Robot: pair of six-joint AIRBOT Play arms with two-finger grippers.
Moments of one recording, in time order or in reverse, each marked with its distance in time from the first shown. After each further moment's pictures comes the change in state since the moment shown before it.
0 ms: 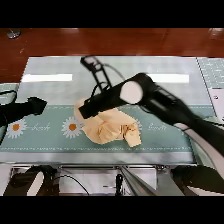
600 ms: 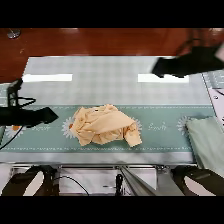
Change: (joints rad) left arm 0.016 -0.248 -0.004 -0.118 -0.225 0.109; right arm -0.672 0.352 -0.063 -0.250 0.304 0.066
